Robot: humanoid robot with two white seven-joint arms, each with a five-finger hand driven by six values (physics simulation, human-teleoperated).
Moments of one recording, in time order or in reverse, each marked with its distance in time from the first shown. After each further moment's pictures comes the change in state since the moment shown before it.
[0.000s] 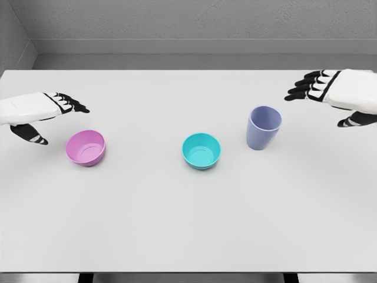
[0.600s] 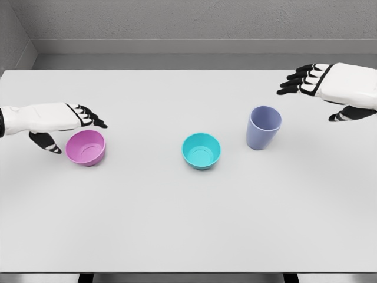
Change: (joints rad) left arm -0.054 -0.037 -0.081 -0.061 0.001 0.000 -0.111; right arm -0.037 0.054 0.022 0.014 0.000 0.000 0.000
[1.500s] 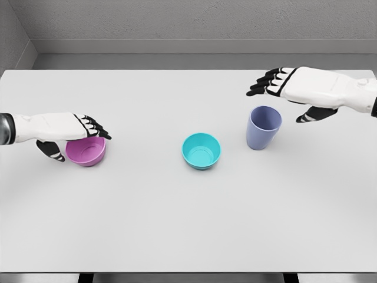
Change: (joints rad) left arm -0.002 -0.017 -0.048 0.005 -0.055 0.000 -0.003; right arm -0.091 0.121 0.132 0.005 0.056 0.112 0.000
